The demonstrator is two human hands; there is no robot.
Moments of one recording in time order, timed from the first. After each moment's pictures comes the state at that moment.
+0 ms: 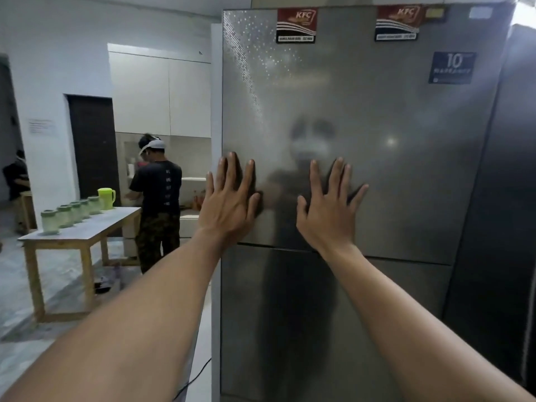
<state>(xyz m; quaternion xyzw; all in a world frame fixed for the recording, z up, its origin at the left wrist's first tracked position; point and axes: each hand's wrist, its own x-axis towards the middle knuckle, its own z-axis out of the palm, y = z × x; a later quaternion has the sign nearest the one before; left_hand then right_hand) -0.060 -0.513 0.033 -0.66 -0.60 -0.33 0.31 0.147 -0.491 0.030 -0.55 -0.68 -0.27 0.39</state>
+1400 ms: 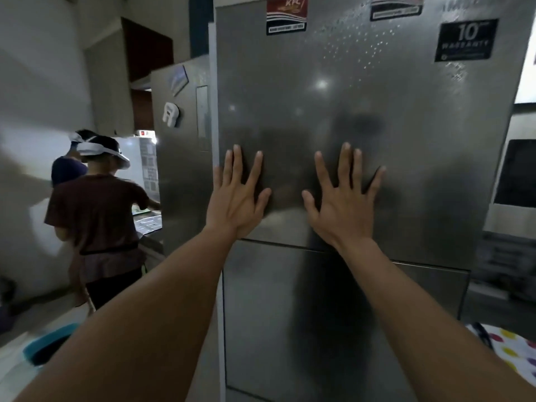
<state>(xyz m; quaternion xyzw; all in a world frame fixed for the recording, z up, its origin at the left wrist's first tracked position) 0.020 -0.113 0.035 -0.85 -0.27 -0.43 0.16 0.177 -0.267 0.029 -0.74 -0.40 -0.49 0.23</state>
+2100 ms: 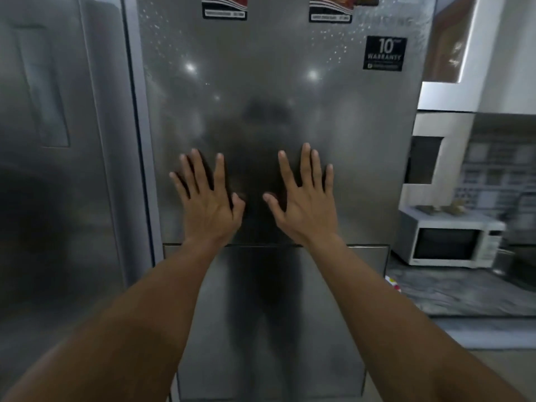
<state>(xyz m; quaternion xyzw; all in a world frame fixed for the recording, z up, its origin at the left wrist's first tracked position) 0.146 -0.052 0.017 -0.84 -0.09 -0.54 0.02 0.206 -0.240 0.028 -0.82 -0.26 -0.49 0.12</state>
